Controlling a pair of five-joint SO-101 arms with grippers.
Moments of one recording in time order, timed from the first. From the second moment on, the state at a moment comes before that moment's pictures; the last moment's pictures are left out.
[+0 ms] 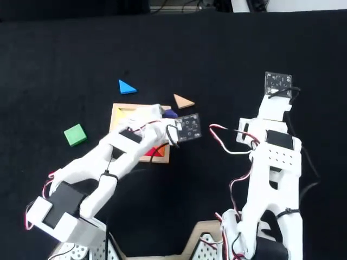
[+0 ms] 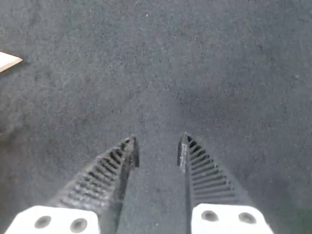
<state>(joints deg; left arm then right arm) 22.7 0.3 46.1 7.7 -58.9 15.9 -31.8 51.2 48.1 5.3</state>
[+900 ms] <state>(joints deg) 18.9 0.8 48.7 7.6 -64.3 15.9 -31.8 51.2 48.1 5.3</state>
